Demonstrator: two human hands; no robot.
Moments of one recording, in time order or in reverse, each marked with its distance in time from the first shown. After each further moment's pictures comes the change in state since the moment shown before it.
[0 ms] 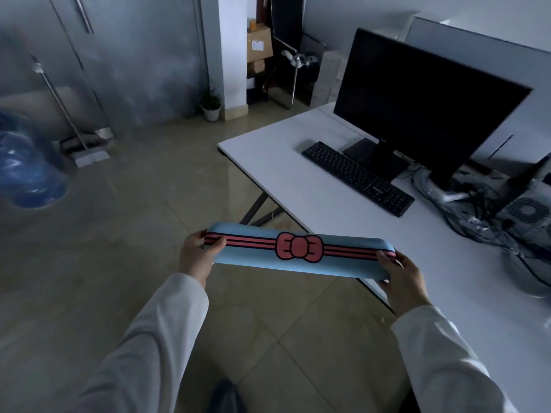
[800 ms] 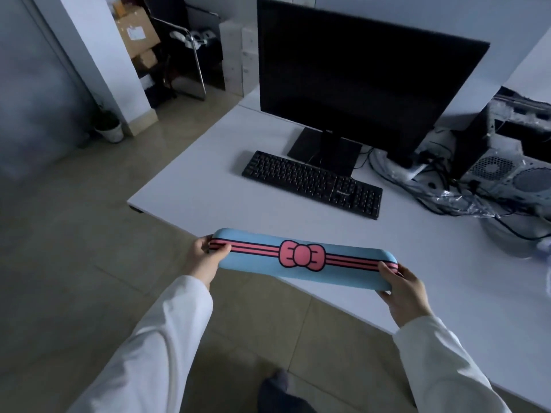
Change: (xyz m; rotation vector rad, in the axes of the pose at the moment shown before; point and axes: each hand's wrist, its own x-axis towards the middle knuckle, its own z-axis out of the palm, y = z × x) left_hand 0.208 0.067 0.161 0.230 -0.333 -0.076; right_hand 0.131 -0.003 0.039 0.217 0.385 0.085
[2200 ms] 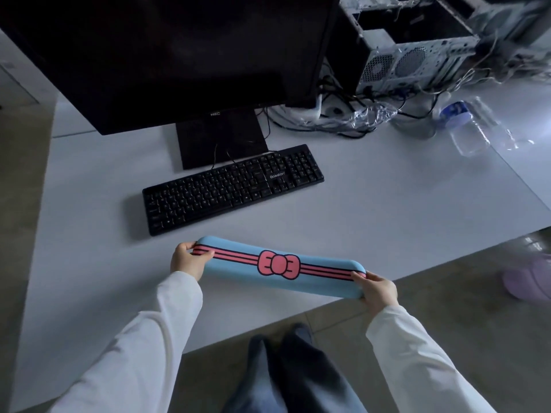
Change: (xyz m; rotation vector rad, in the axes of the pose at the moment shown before) left_hand 0.213 0.057 0.117 0.775 -0.409 0.084; right_hand 0.030 0.090 0.071 -0.050 0.731 0.284
